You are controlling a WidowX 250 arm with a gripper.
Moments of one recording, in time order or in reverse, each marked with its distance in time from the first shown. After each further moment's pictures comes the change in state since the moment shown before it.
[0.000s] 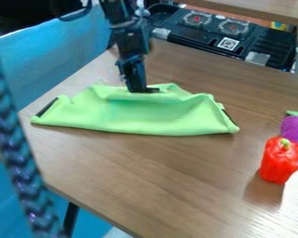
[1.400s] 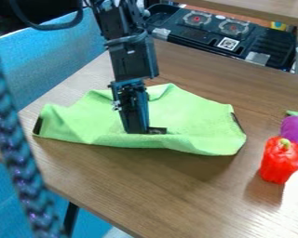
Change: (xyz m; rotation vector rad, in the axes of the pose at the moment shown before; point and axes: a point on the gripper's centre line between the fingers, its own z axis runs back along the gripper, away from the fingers) arm 0.043 -0.131 0.008 -0.274 -0.053 0.053
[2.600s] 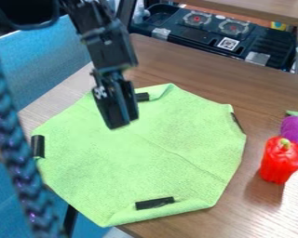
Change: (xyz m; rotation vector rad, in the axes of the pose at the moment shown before) arm -0.019 0.002 0.018 -0.060 -0.151 0.117
